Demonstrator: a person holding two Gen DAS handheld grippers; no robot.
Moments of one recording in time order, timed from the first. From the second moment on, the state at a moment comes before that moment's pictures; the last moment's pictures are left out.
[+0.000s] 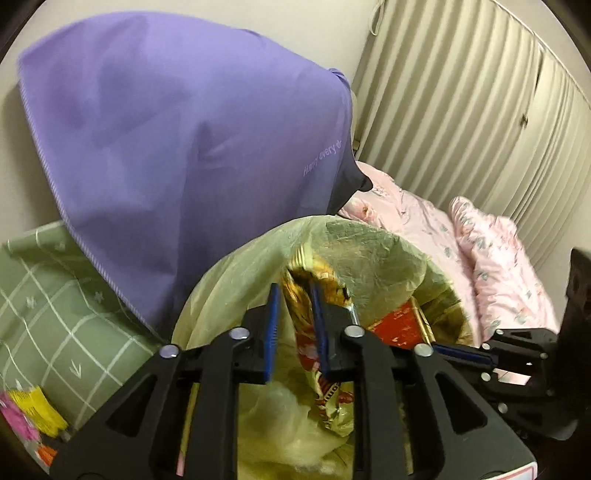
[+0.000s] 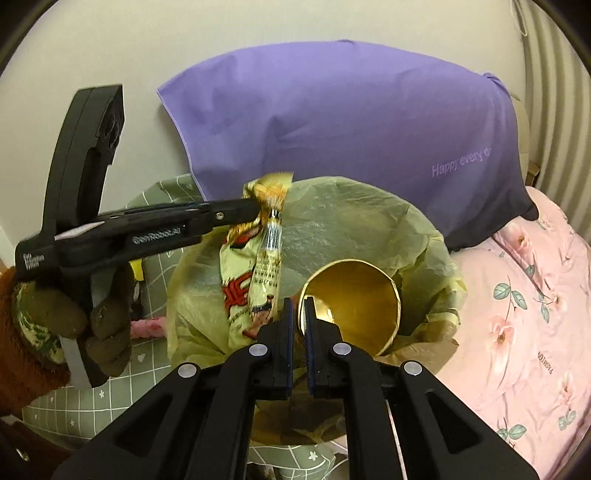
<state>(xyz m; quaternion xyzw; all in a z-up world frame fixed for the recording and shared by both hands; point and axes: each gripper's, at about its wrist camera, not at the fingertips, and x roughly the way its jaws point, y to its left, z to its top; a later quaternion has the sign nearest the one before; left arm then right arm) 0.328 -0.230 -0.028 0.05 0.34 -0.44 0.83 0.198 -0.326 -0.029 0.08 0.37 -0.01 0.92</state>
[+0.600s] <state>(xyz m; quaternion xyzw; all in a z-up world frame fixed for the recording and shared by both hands) 0.274 -0.031 -0.001 -0.03 0.29 -0.25 0.92 0.206 -0.281 0.019 0.08 0.28 0.09 0.95</state>
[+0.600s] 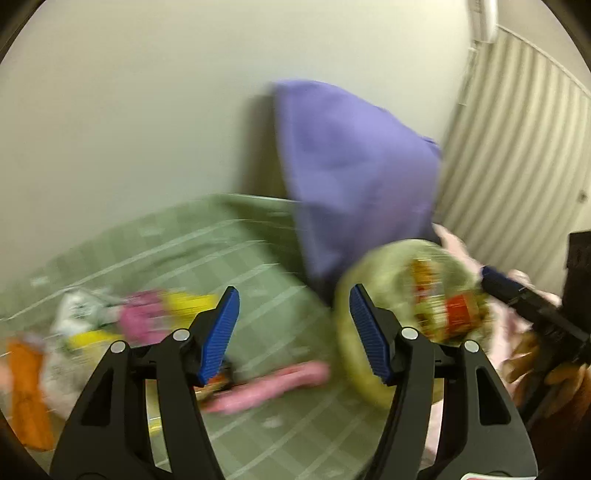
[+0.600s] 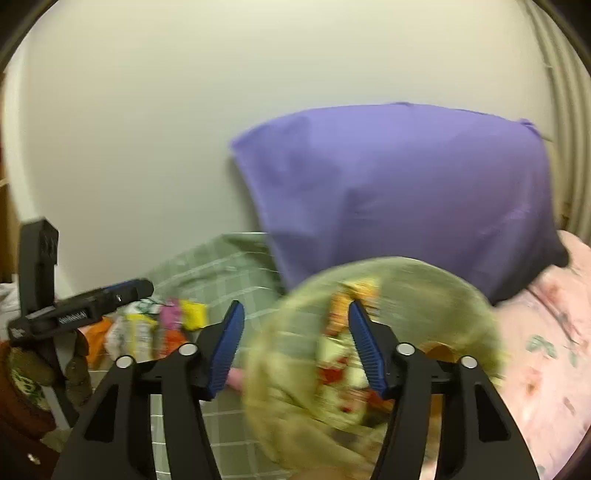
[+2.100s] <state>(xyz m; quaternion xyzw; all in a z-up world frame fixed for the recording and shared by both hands) 0.231 0.221 -0.124 -0.17 0.42 0.04 0.89 0.325 -0.029 -0.101 -0.03 0.44 0.33 0.83</state>
